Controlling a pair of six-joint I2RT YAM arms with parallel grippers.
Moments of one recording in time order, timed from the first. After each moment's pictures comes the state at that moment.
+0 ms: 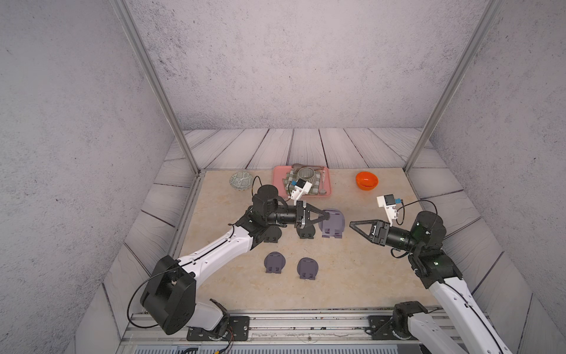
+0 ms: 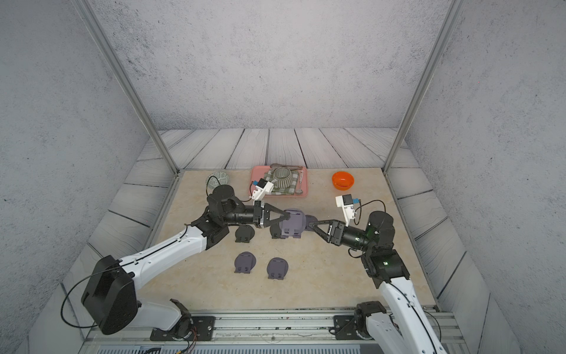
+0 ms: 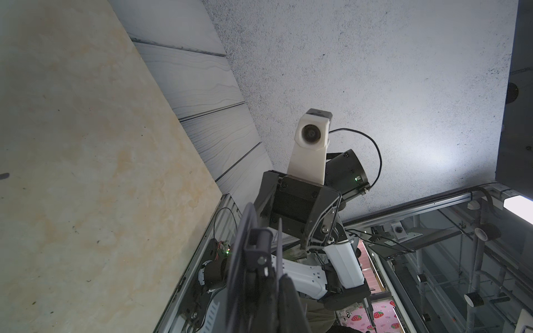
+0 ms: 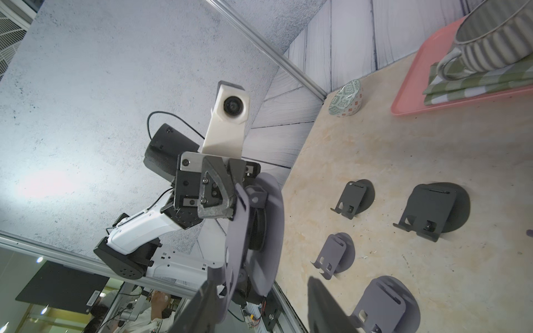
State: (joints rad) left arm -0.66 1.41 1.00 0.38 0.95 -1.14; right arm 0.19 0.75 0.68 -0.11 -1.01 0.81
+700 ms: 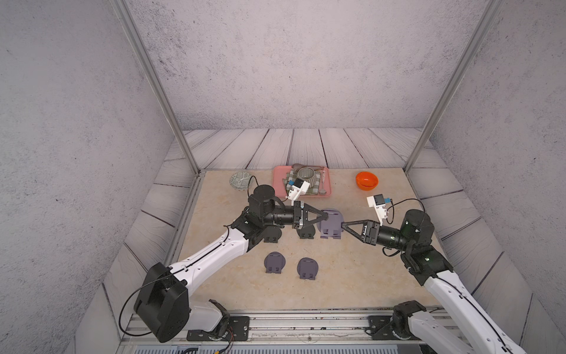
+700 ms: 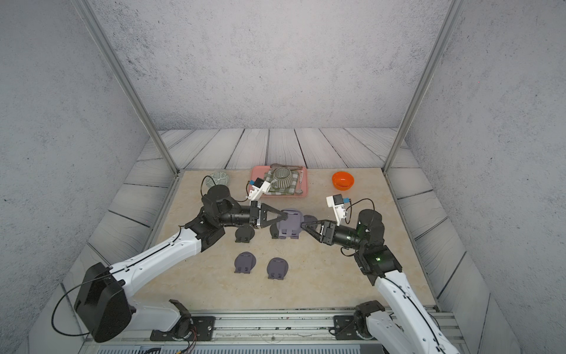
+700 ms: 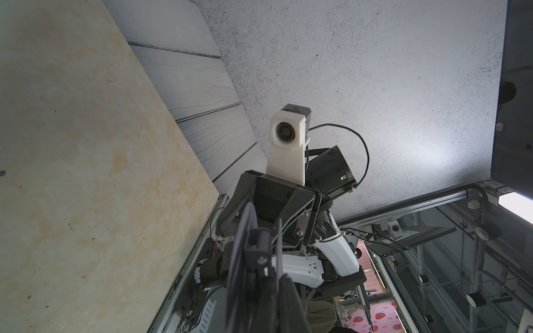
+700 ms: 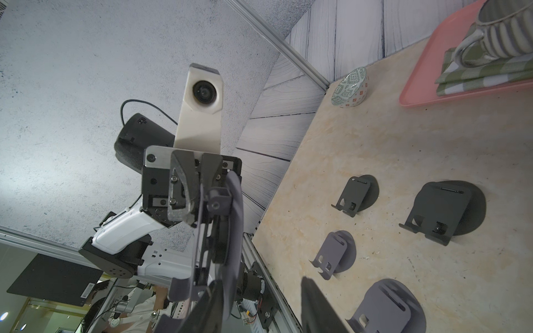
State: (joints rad) left arm -0.66 1.36 1.00 0.33 0.95 -1.13; right arm 0.28 0.81 0.67 -0.04 -0.94 0.79
